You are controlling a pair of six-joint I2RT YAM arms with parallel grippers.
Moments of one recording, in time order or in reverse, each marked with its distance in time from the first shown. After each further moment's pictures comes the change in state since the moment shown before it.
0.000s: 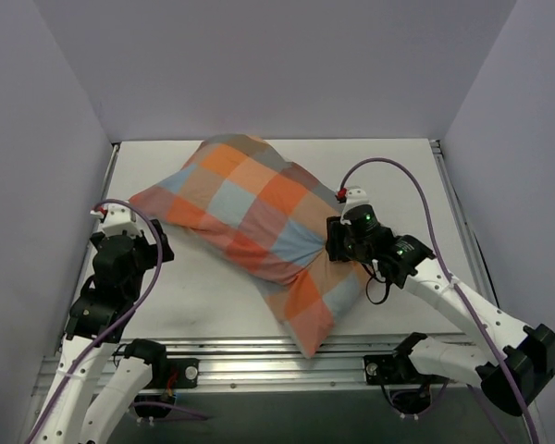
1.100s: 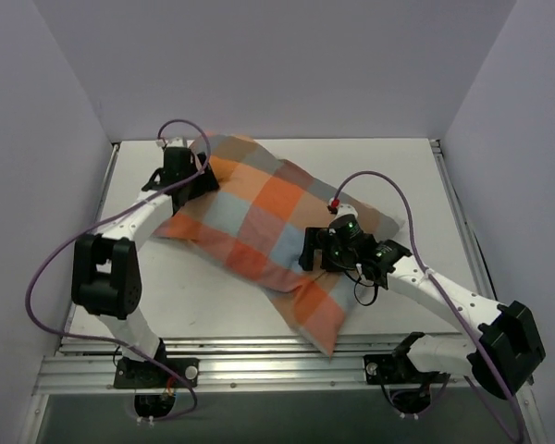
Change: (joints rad) left arm 0.055 1.191 0.565 0.326 0.269 -0.193; right arm 0.047 0.047 -0.132 0.100 -0.141 0.281
